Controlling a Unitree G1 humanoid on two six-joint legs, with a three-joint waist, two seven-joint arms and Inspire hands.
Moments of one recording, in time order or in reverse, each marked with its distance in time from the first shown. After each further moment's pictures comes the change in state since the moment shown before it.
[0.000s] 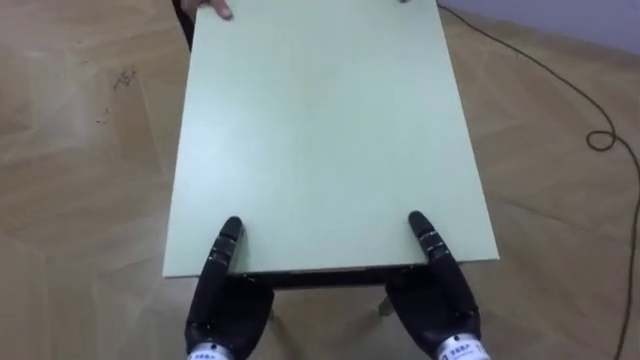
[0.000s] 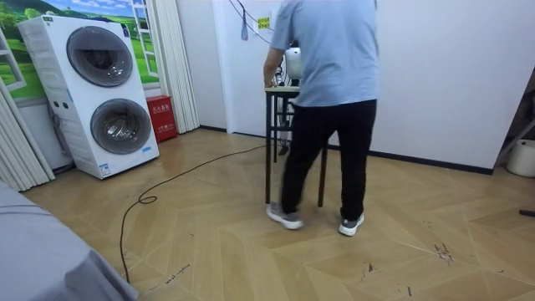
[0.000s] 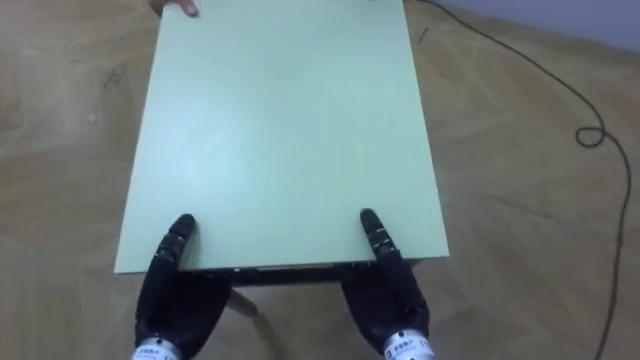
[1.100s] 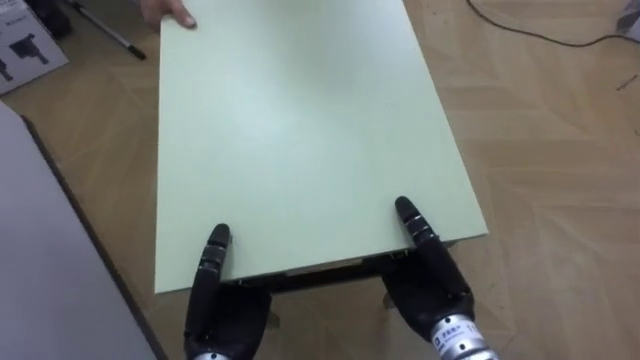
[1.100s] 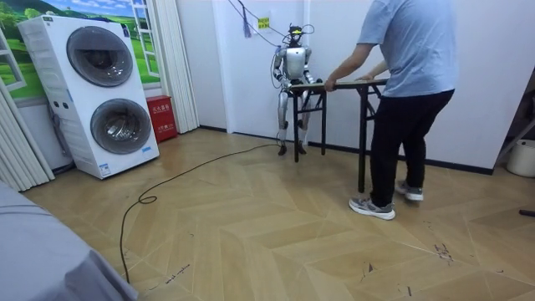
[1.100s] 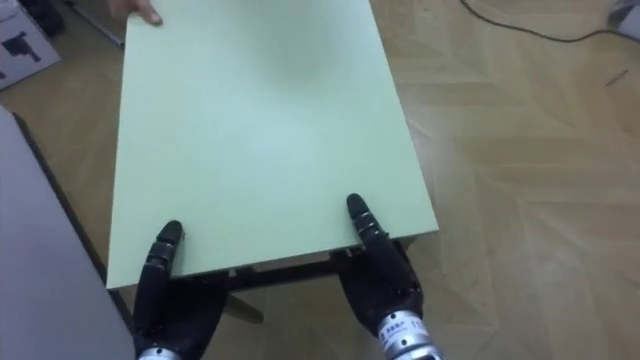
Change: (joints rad) left arm 0.041 -0.041 -0.003 0.000 -0.028 -0.091 -0.019; right arm -0.050 0.052 -0.003 -0.015 -0.142 0.018 -0.080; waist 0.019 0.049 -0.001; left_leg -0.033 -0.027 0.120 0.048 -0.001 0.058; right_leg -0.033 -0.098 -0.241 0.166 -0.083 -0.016
